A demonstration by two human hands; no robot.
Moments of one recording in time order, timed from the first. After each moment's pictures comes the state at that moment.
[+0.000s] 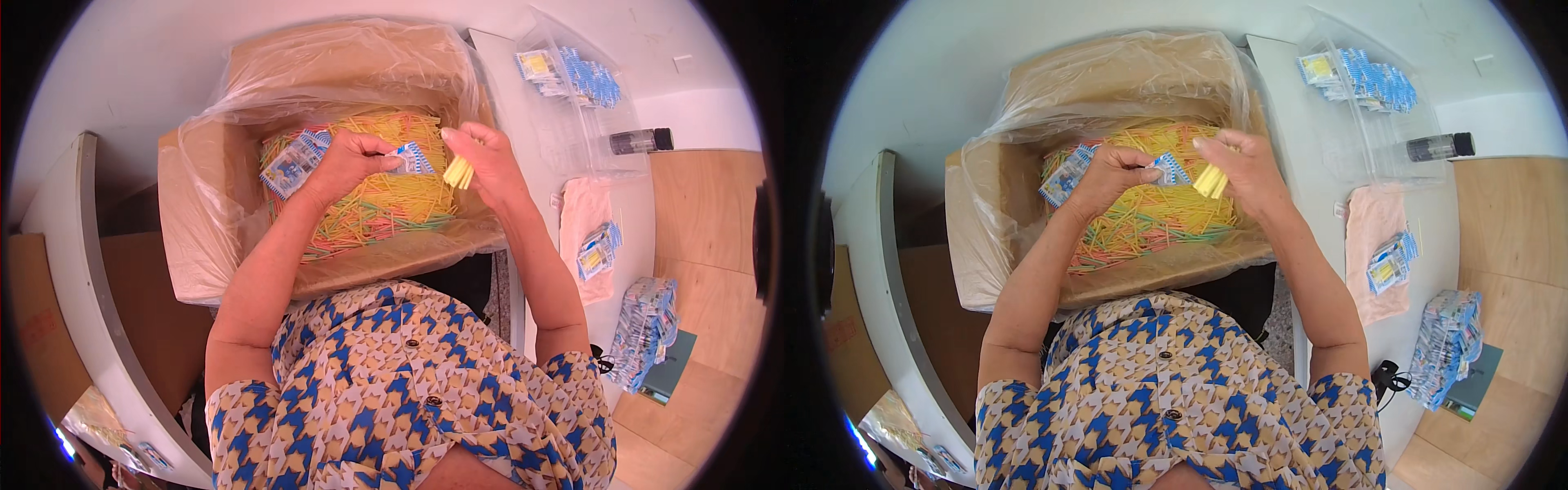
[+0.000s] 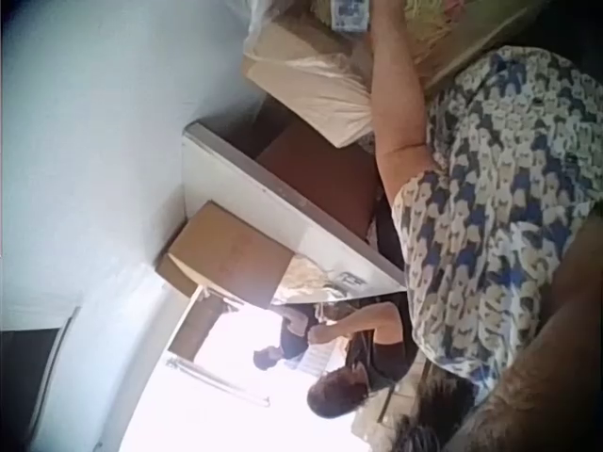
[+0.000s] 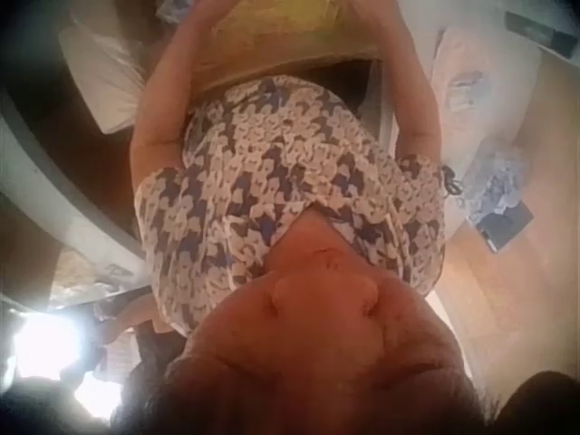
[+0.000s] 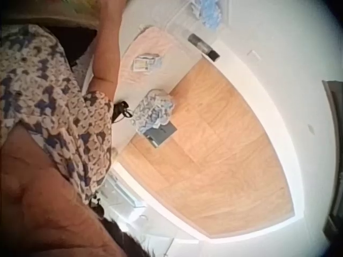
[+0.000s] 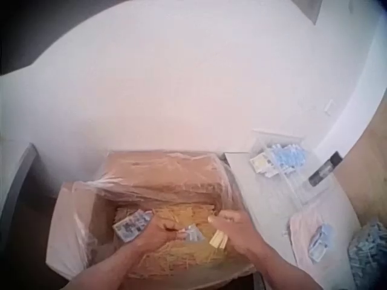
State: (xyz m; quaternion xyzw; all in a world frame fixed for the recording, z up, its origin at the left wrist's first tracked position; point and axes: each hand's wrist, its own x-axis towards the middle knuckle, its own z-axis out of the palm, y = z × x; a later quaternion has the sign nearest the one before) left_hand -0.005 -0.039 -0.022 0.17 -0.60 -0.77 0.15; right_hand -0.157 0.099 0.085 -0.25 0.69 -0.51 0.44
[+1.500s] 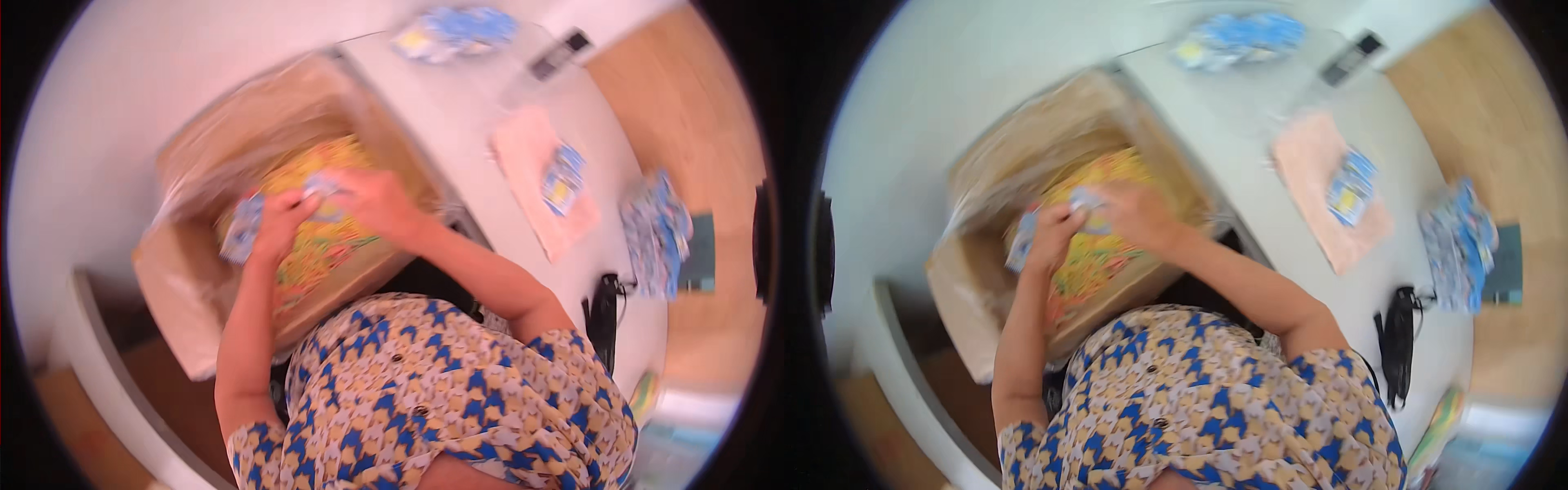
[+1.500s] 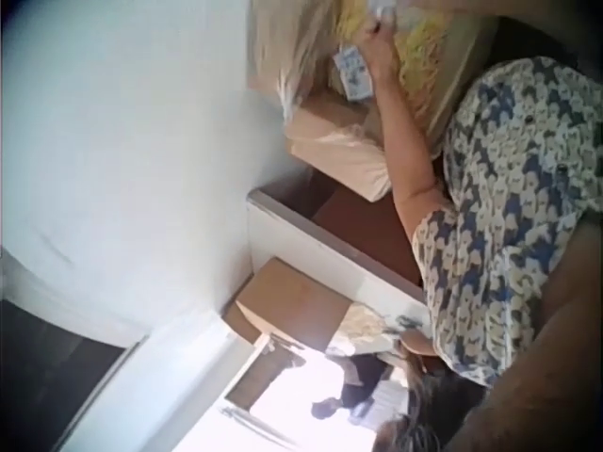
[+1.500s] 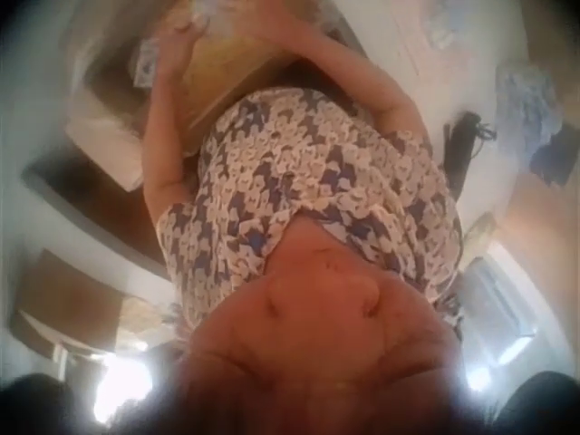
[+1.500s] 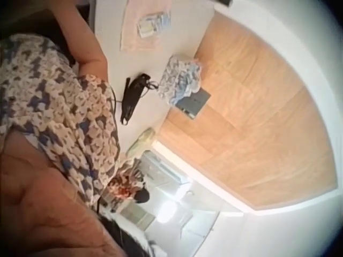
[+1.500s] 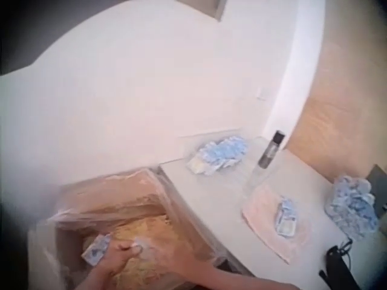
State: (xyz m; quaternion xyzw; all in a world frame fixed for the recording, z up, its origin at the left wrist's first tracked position) left_hand -0.012 -0.034 -0.045 0.14 -0.61 -0.77 0.13; right_hand -0.125 0.117 0.022 -0.58 0.73 -0.36 0.00
